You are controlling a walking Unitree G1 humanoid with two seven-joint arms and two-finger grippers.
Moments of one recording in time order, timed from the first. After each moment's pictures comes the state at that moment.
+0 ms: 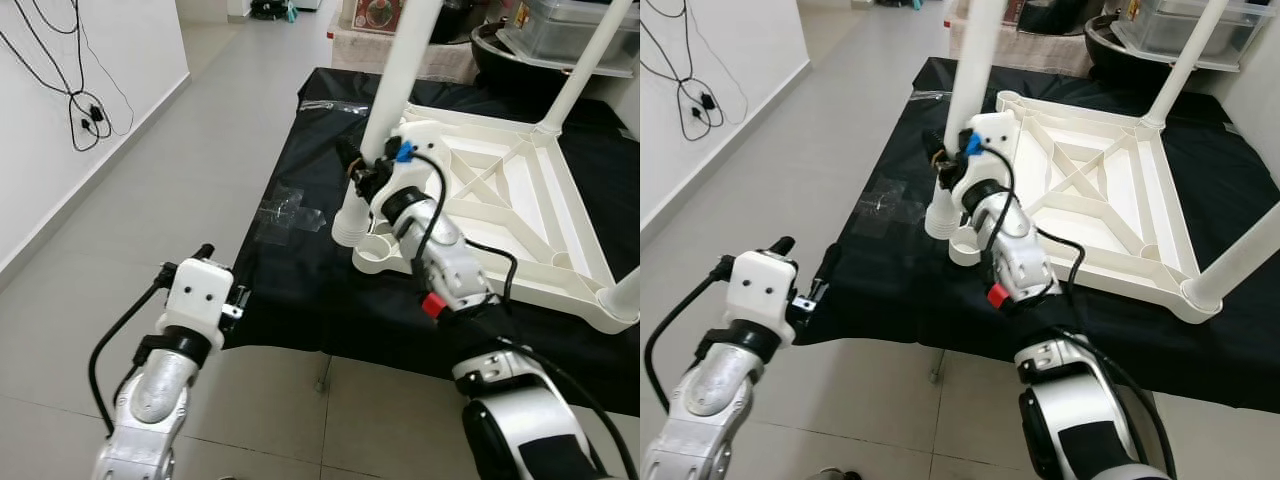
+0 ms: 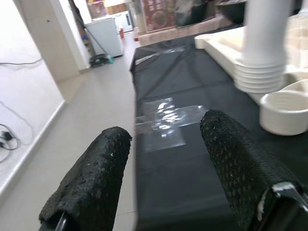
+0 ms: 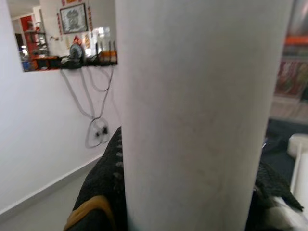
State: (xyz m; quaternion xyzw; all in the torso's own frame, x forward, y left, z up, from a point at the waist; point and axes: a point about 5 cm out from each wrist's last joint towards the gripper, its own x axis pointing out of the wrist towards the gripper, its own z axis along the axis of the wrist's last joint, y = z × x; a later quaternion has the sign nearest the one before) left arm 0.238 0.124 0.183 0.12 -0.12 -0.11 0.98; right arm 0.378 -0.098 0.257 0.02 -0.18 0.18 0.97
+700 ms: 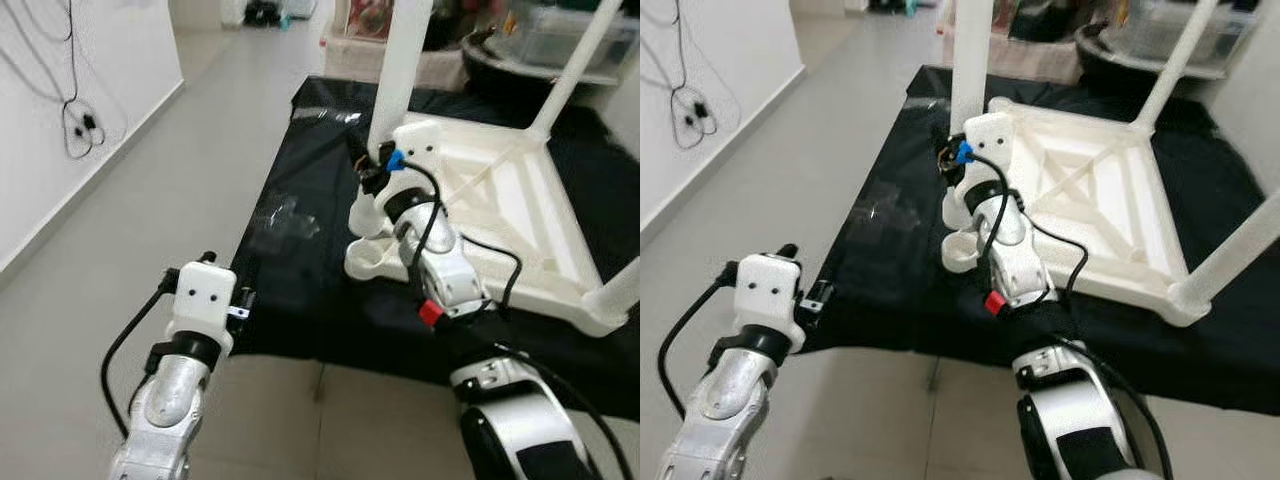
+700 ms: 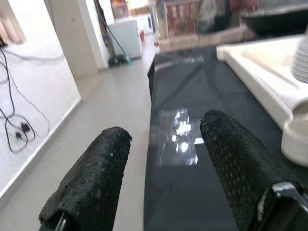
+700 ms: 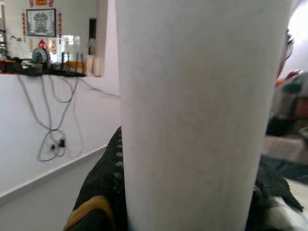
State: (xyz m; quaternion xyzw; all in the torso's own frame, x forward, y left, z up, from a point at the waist) left arm 0.240 0.134 0.181 0.09 -0.11 -0.05 0.99; right arm 0.377 -0.104 0.255 -0.03 -0.20 0.13 0.97
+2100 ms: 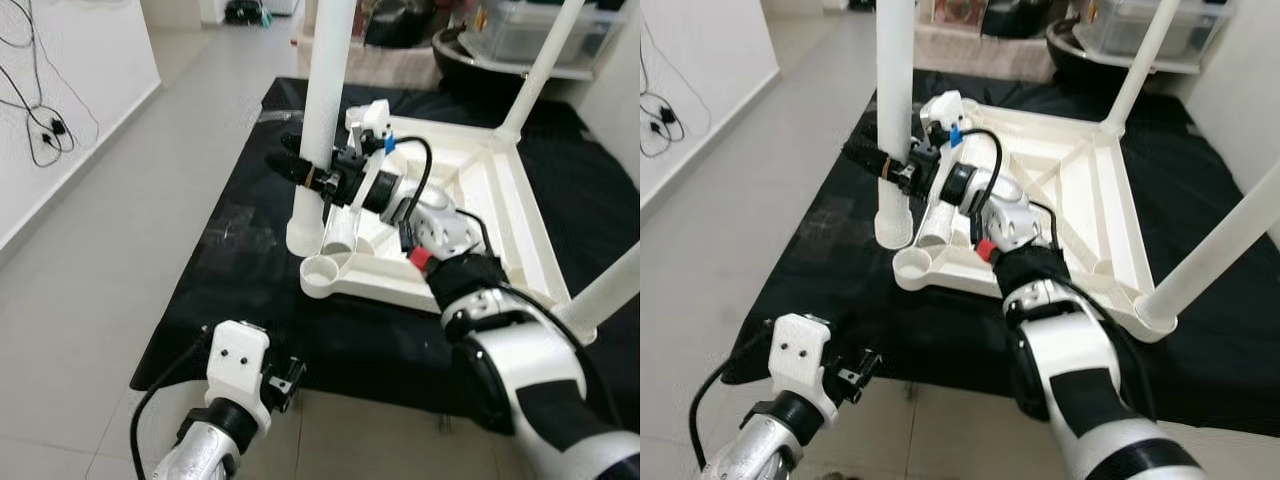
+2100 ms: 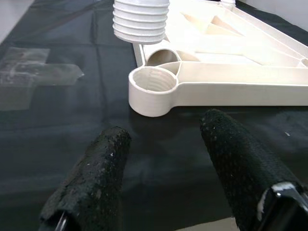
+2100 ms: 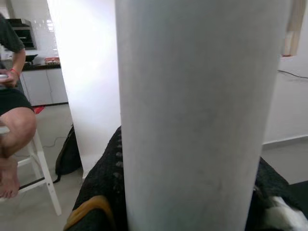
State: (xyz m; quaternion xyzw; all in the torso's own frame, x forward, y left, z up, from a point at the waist) left arm 0.184 0.091 0.159 -0.04 -0.01 -0.20 0.98; right arm 0.388 -0.076 0.282 0.02 -0.14 0.56 0.81
